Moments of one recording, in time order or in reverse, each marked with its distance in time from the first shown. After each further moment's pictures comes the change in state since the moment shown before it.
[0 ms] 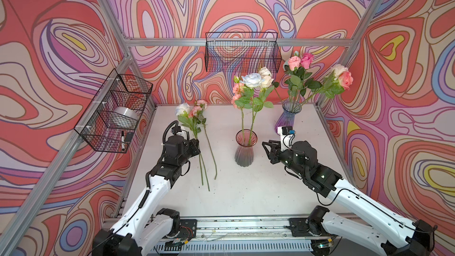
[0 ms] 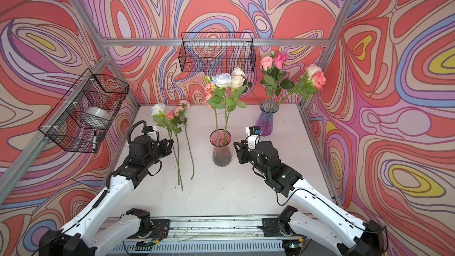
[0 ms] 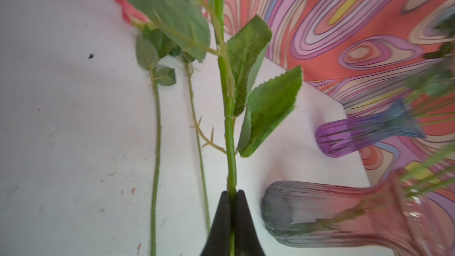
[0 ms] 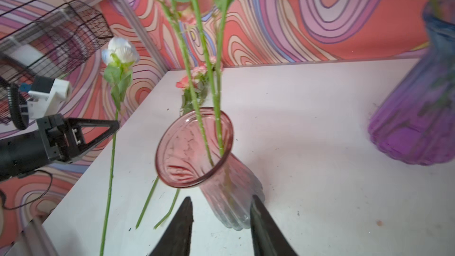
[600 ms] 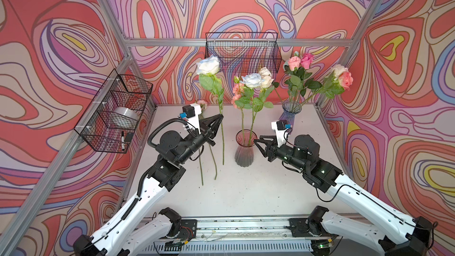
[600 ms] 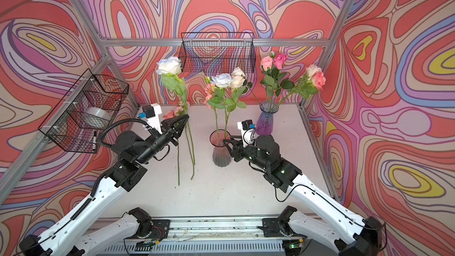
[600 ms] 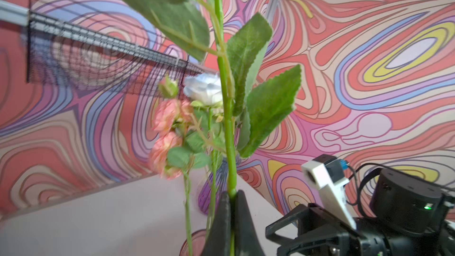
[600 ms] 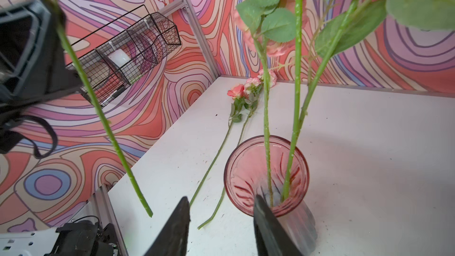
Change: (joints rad) left arm -0.344 0.075 0.347 0.358 0.108 0.269; right arm 0.000 0.043 0.087 0.064 -0.117 -0.028
